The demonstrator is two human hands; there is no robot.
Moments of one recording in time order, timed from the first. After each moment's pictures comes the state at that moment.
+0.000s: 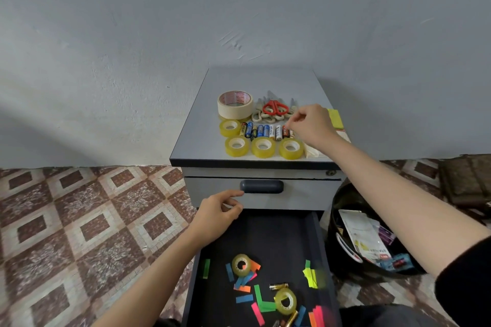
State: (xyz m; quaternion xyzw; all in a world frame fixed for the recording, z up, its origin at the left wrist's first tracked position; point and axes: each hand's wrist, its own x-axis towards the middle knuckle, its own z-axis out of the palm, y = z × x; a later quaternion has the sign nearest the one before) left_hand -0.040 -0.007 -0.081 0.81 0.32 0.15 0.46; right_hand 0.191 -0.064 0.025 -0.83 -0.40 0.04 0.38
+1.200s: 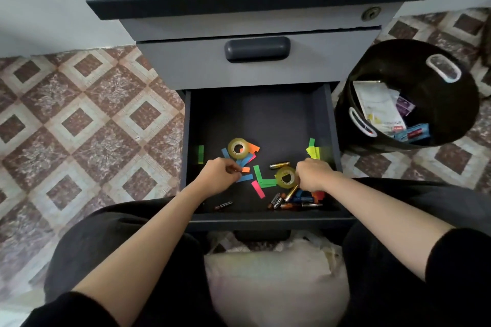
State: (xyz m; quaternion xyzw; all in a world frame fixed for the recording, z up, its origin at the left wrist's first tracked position) left_hand -0.065 -0.047 -0.248 0.80 0.40 -0.16 0.42; right_hand 0.107 -0.188 -0.267 -0.80 -0.45 0.38 -0.15
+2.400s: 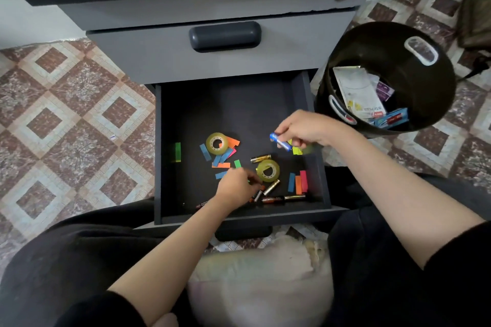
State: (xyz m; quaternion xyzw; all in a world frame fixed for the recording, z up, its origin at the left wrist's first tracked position) left_hand -0.024 -0.112 -0.278 0.83 0.34 -0.20 0.39; right_hand 0.158 -0.165 -0.211 -0.77 -0.24 0.55 0.19
